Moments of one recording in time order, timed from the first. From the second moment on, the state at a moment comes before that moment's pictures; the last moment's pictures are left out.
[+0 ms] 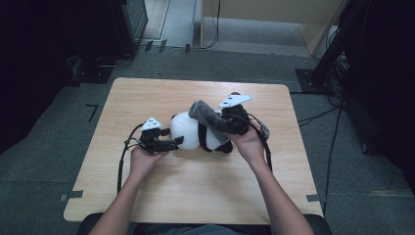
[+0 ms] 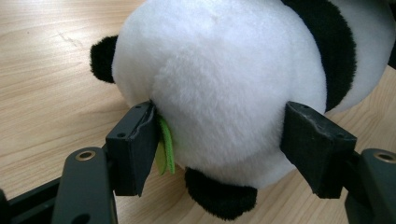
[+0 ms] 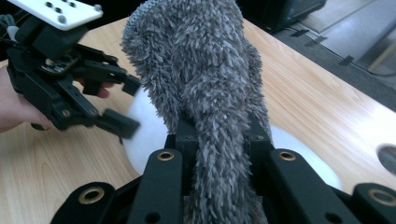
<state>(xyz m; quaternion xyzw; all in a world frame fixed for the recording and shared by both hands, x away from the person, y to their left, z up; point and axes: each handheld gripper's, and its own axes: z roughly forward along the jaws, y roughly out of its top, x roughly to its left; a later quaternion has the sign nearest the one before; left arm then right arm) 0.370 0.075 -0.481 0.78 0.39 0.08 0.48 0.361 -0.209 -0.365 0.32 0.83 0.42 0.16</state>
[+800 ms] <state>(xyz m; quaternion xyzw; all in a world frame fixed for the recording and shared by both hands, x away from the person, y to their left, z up) 0.371 0.075 -0.481 0.77 0.39 0.07 0.49 0.387 -0.117 -0.400 0.29 0.87 0.37 0.13</state>
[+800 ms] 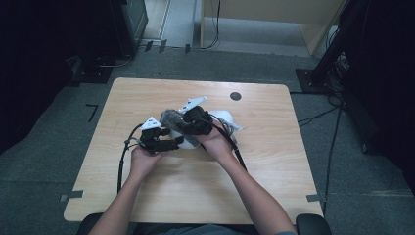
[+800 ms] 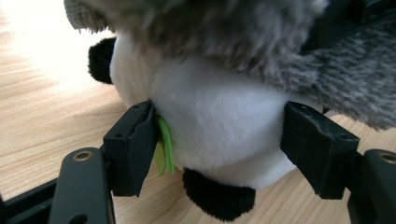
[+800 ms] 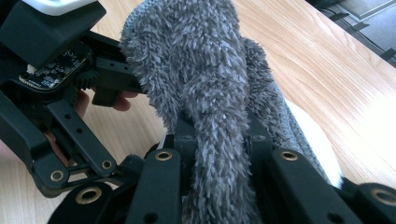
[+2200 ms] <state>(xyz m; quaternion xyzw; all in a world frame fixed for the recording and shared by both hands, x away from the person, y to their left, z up) 0.374 0.075 -0.481 0.78 0.39 0.06 0.49 0.379 -0.270 -0.392 0.39 0.82 0.40 0.13</state>
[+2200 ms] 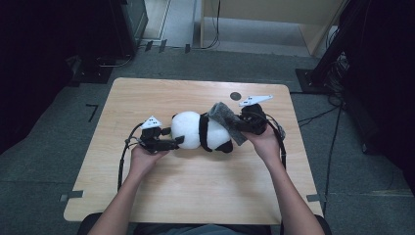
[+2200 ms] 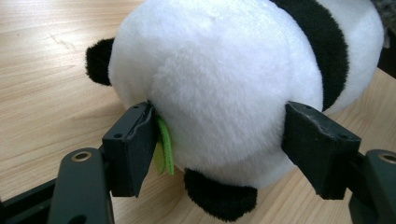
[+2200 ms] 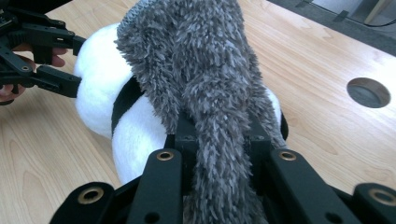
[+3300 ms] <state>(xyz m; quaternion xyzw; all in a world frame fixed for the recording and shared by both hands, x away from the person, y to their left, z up) 0.395 0.072 -0.482 0.80 0.37 0.01 0.46 0.386 -0.272 -0.414 0.36 0.83 0.42 0.09</state>
